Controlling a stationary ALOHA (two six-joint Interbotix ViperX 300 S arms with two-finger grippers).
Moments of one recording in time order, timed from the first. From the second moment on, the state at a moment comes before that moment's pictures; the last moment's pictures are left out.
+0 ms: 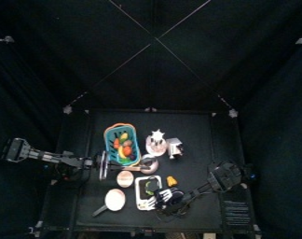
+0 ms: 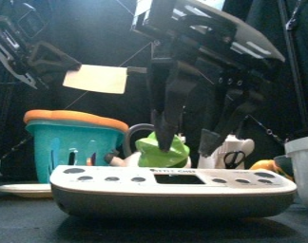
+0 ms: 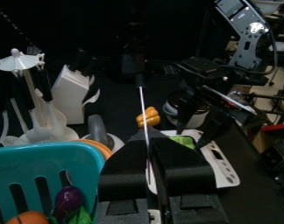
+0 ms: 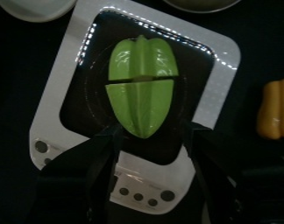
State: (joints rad) left arm -0.06 -0.61 1.29 -0.08 -0.62 0.00; right arm 0.51 0.38 0.08 -0.62 1.12 1.85
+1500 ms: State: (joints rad) left arm -0.29 -0.45 1.14 -0.31 -0.64 0.02; right arm 0.58 -0.20 0.55 -1.23 0.90 1.61
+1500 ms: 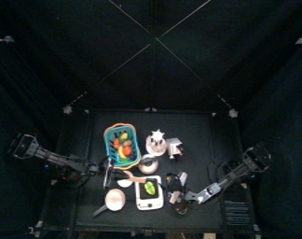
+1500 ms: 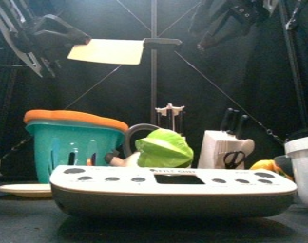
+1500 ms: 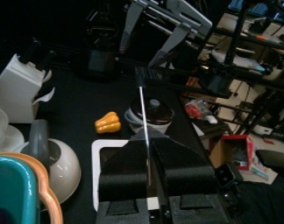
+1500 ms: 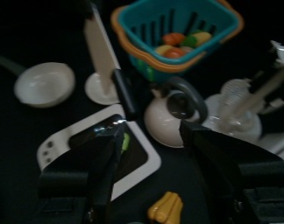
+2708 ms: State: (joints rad) left arm -0.64 -0.12 0.96 -0.97 -0.99 0.55; right arm 0.33 -0.25 0.71 -1.23 0.33 1.60
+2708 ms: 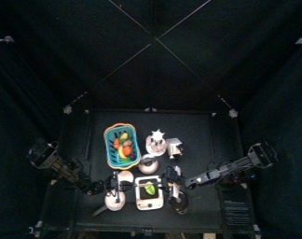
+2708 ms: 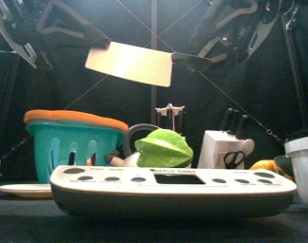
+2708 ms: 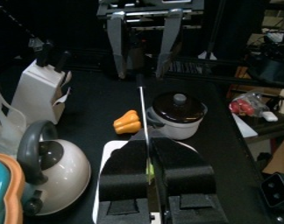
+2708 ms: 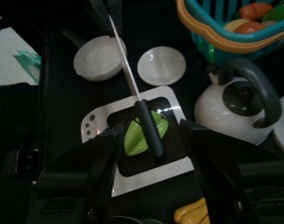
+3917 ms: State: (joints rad) left arm -0.73 0.06 0.85 -1.15 -1.14 0.55; right arm 0.29 -0.17 0.71 -1.24 0.24 1.60
